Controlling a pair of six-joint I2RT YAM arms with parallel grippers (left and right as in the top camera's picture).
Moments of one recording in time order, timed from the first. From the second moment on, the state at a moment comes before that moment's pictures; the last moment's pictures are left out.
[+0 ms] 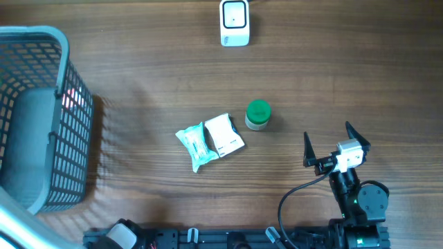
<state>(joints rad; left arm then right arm) 0.81 1.31 1.75 -0.96 0.55 -0.66 0.04 0.03 0.01 0.01 -0.17 -0.15</state>
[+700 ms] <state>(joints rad) -0.63 1.67 1.58 -0.75 0.34 -0.46 0.04 0.03 0.01 0.01 -0.17 -0.15</state>
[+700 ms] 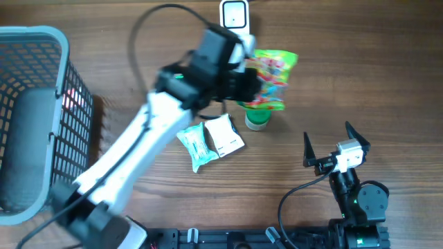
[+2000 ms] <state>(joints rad) -0.88 2.14 1.58 -0.62 -0.03 -0.99 0.04 0.03 0.01 0.01 -0.17 -0.15</state>
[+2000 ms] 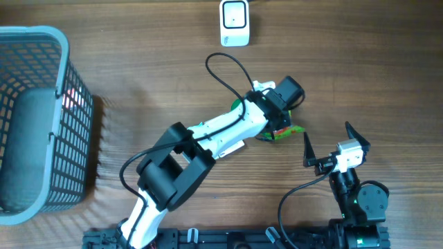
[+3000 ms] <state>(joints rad) -0.30 1.21 1.63 -0.89 -0.41 -0.72 0.04 0.03 0.01 0.01 -0.17 -0.15</state>
